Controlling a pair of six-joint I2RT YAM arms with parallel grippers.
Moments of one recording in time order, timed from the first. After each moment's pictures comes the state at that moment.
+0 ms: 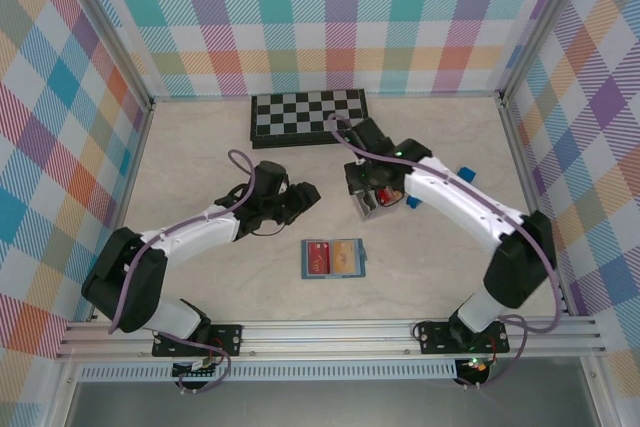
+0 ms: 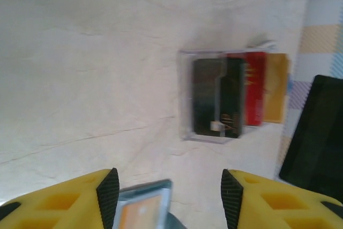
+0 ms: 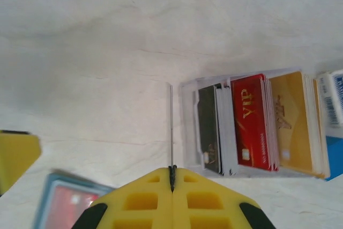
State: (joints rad) left arm -0.59 1.44 0.81 -0.05 0.26 -1.10; right arm 0.68 1.56 1.41 -0.86 0.12 0.38
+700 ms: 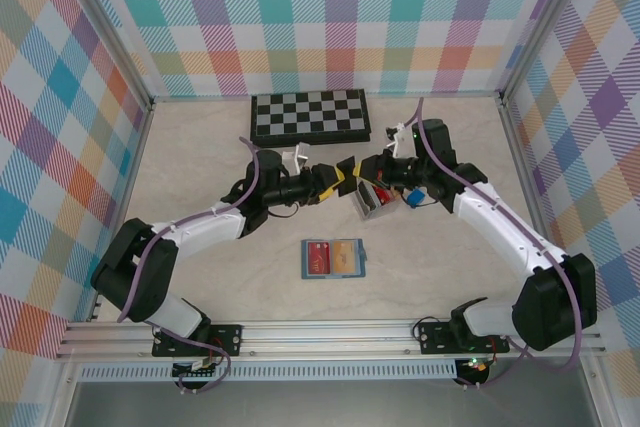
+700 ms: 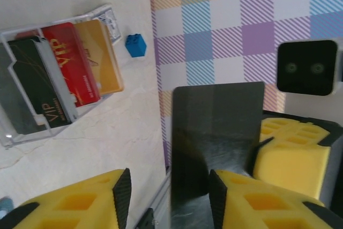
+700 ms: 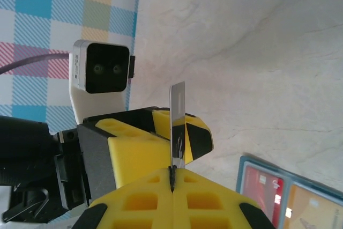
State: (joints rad) left arm -0.59 1.52 0.82 0.45 0.60 -1.22; right arm 0.40 1.32 1.06 -0.36 -0.69 0.81
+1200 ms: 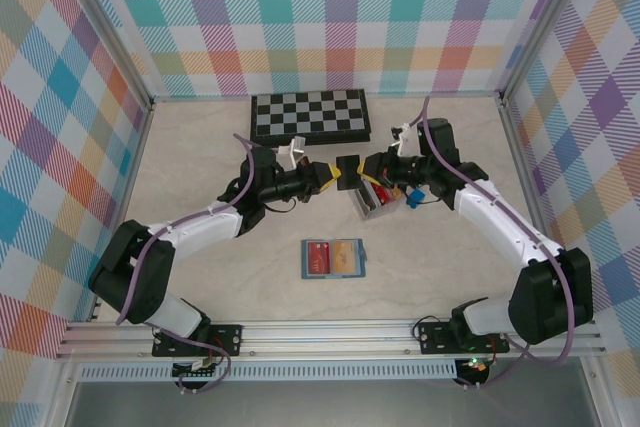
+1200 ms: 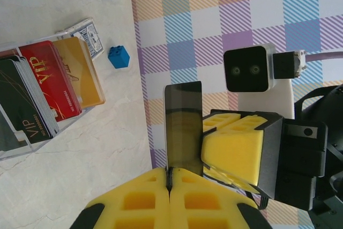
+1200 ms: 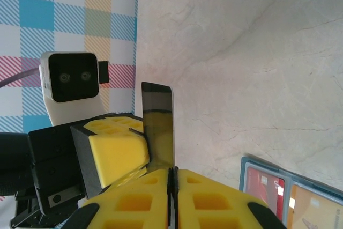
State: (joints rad) left arm -0.57 1.50 0.82 0.49 0.61 -1.24; right arm 0.36 1.35 1.04 -0.34 -0.73 0.84
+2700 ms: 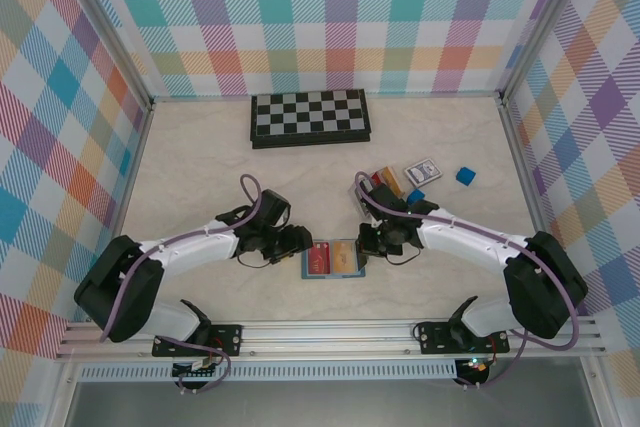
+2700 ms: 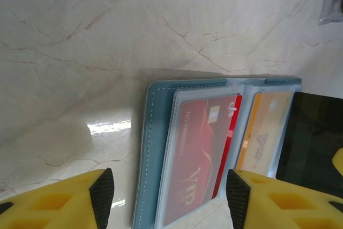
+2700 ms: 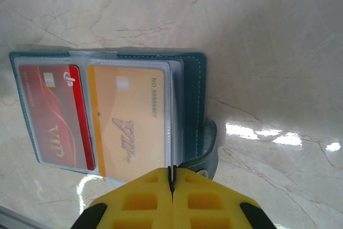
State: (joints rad) left arm -0.67 1.40 0.68 -0.34 0.30 -0.94; right arm 0.75 1.39 0.81 -0.62 -0.17 0.76
